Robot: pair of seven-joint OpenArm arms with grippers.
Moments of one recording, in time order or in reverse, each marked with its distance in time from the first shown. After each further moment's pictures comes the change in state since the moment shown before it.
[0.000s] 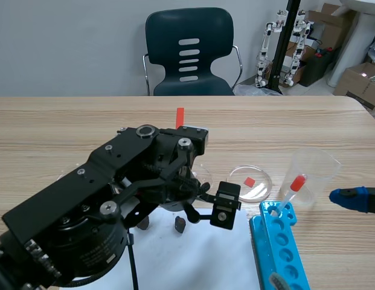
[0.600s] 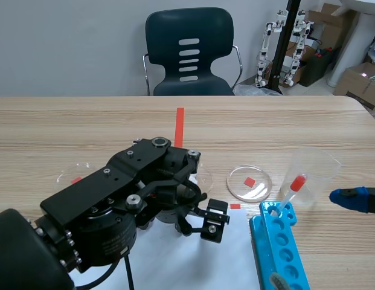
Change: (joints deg) left arm -4.0 2.4 0.0 -13.0 0.0 1.4 2.7; right arm 0.0 0.0 0.0 0.0 0.0 0.0 0.0
